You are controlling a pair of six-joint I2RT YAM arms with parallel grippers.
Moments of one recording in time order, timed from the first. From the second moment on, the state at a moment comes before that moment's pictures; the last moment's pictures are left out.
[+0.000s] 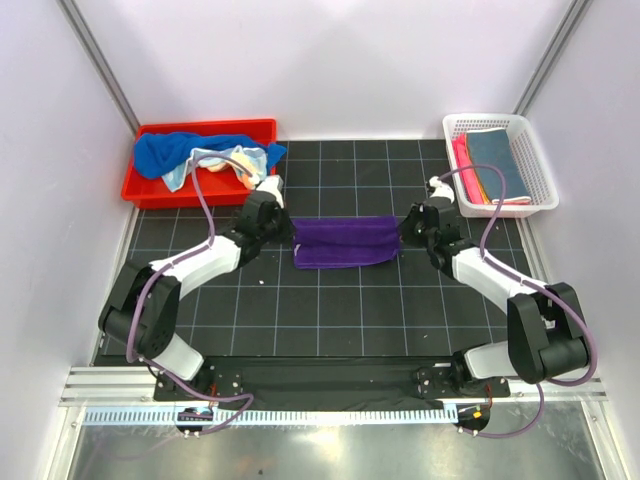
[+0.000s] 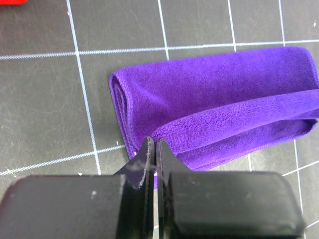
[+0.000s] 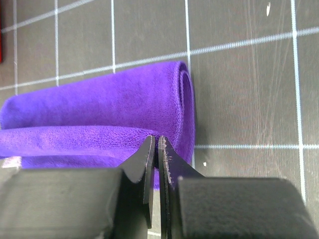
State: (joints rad) left arm -0.49 1.56 0.91 0.04 -0.02 -0.47; right arm 0.27 1.37 0.71 0.08 0.04 0.50
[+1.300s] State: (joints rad) left arm -0.52 1.46 0.96 -0.15 0.03 -0.53; right arm 0.33 1.29 0.78 -0.15 0.08 0.53
